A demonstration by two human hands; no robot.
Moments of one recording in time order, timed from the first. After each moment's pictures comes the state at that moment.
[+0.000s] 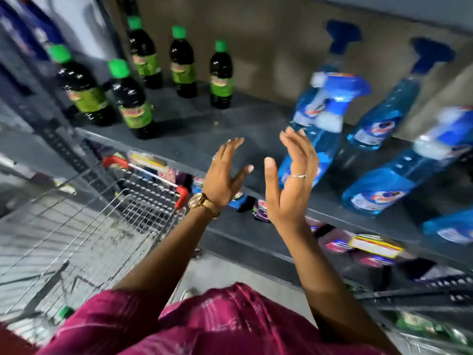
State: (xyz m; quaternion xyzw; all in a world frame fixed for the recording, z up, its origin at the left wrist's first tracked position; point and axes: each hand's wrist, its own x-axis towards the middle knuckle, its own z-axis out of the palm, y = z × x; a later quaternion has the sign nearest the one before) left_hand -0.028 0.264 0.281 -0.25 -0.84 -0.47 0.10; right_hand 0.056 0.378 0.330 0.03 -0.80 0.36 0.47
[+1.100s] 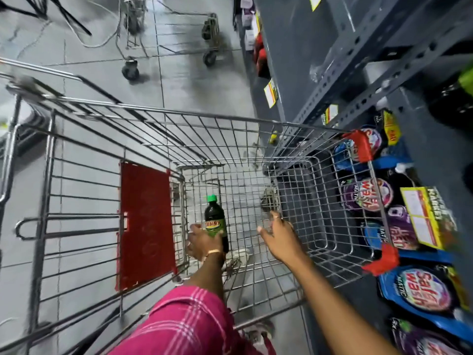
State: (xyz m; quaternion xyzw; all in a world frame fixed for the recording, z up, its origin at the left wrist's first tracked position) left_hand 0.090 -0.054 -0.018 0.75 -0.55 -0.36 -0.09; right_hand -0.037 0.048 0.094 0.21 -0.88 0.15 -0.40
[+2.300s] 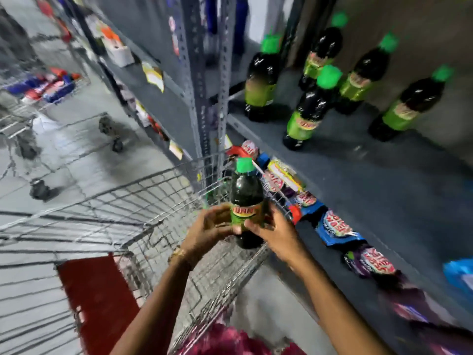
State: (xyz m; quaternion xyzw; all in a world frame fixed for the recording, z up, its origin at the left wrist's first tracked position) left_hand -0.004 -0.025 0.196 0.07 -0.63 -0.76 -0.14; right_hand -0.026 0.153 0.243 0.02 -0.79 0.57 -0.22
